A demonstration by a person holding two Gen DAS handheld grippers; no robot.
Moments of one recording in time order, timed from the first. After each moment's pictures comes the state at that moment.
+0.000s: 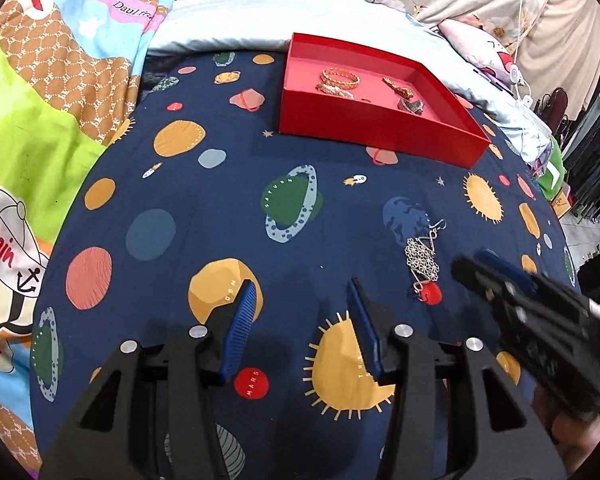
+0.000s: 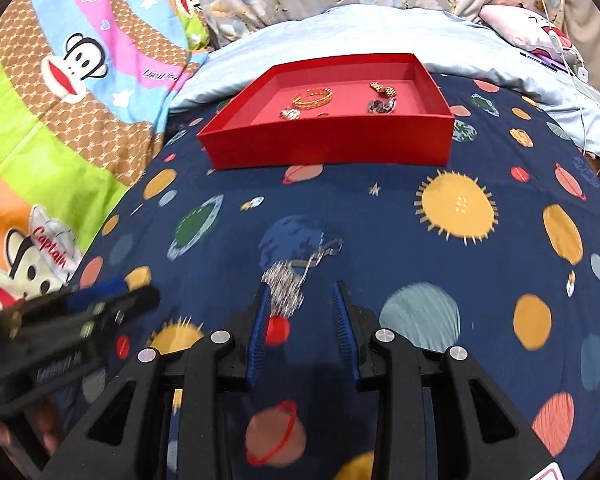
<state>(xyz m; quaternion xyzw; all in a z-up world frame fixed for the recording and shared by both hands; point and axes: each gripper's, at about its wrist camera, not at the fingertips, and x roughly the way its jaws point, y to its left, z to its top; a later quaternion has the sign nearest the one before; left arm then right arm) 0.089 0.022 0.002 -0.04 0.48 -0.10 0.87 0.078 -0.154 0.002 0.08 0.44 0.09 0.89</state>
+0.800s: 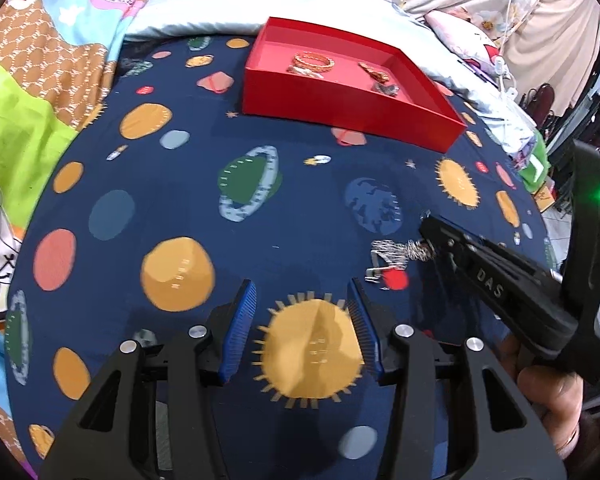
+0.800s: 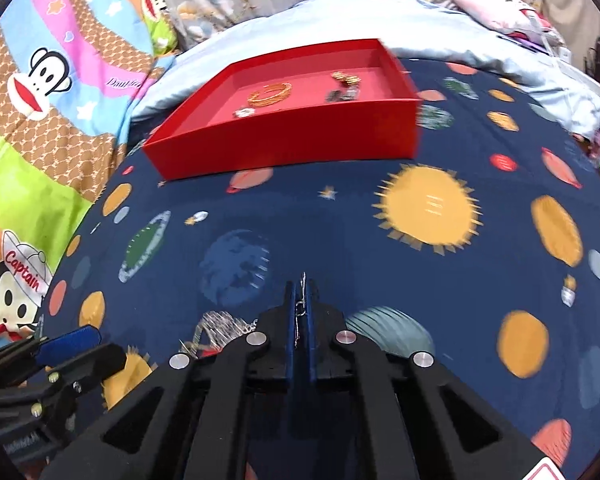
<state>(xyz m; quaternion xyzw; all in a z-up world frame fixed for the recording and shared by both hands) 0.084 0.002 -0.002 -0.06 0.50 -0.14 0.86 0.091 -0.183 -0.015 0.10 0.44 0.05 0.89</state>
